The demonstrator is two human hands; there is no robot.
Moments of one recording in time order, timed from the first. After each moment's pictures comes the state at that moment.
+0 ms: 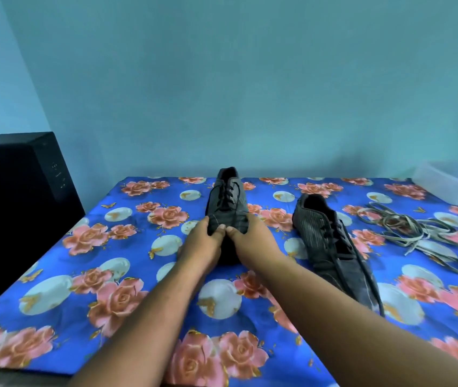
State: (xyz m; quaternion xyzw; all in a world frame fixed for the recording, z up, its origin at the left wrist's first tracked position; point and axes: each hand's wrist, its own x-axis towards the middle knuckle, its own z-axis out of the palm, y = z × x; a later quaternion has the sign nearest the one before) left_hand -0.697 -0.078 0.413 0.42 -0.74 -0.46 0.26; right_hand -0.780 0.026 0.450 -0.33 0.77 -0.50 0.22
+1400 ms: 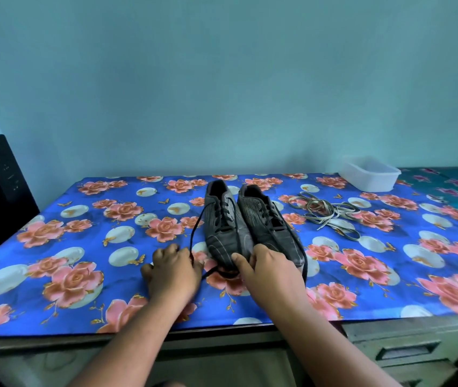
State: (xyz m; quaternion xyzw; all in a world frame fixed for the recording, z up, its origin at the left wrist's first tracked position) left_hand -0.678 0.068 0.423 0.46 -0.87 -0.10 0.11; right_hand -0.782 0.221 0.444 -0.34 0.90 -0.27 -0.02
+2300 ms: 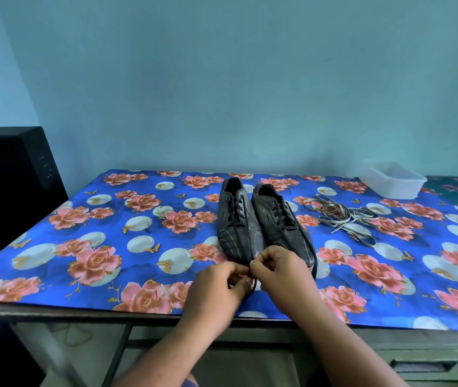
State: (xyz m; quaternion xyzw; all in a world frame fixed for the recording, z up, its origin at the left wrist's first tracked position) left_hand -0.662 0.150 0.424 0.30 -0.82 -0.41 0.25; right_hand -0.785 0.243 0.449 -0.37 0.82 -0.42 0.10
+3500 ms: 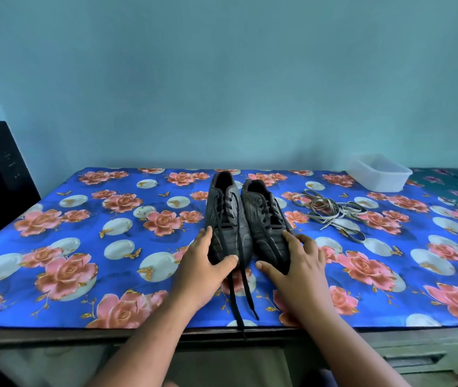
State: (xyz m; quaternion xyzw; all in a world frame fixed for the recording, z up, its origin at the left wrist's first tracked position) left_hand -0.700 0.099 0.416 0.32 -0.79 -0.46 0.26; right_hand -0.837 0.251 0.413 -0.32 0.87 -0.36 -0.04
